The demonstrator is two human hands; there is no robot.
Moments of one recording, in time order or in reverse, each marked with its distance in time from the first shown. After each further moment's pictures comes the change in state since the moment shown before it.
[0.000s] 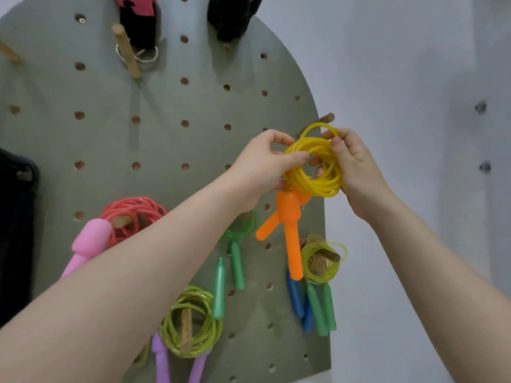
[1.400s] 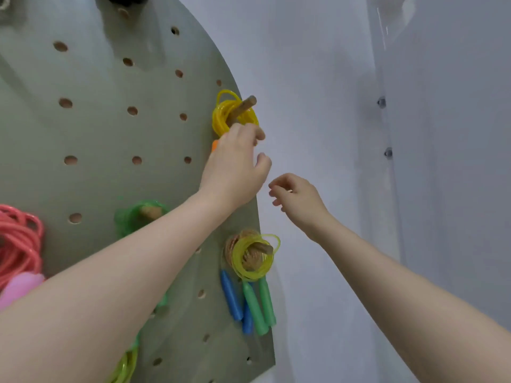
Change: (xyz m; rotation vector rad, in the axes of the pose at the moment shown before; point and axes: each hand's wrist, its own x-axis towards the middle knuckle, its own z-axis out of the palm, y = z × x) left_hand 0.037 -0.042 0.076 0.610 0.199 0.503; right_hand -0.030 0.067 -0.047 -0.541 0.114 0.288
